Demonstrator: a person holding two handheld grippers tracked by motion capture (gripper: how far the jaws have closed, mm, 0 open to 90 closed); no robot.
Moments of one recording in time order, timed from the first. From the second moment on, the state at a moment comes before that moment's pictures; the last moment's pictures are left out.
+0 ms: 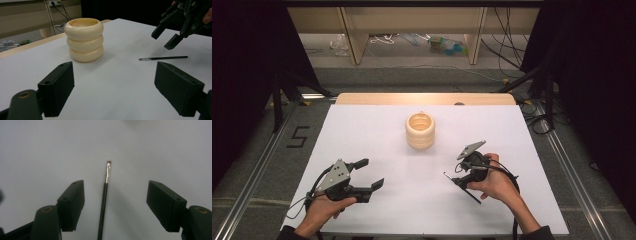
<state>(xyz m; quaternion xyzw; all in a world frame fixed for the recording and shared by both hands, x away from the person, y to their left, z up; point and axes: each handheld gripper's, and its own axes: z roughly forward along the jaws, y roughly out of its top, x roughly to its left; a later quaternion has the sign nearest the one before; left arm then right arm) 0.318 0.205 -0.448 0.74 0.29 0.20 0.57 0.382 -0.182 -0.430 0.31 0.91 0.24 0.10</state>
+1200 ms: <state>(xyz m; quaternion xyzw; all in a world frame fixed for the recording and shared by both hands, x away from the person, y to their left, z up) 0.319 0.205 -0.448 0.74 0.29 0.20 0.57 0.398 -0.161 -0.451 0.30 0.95 0.13 0.03</state>
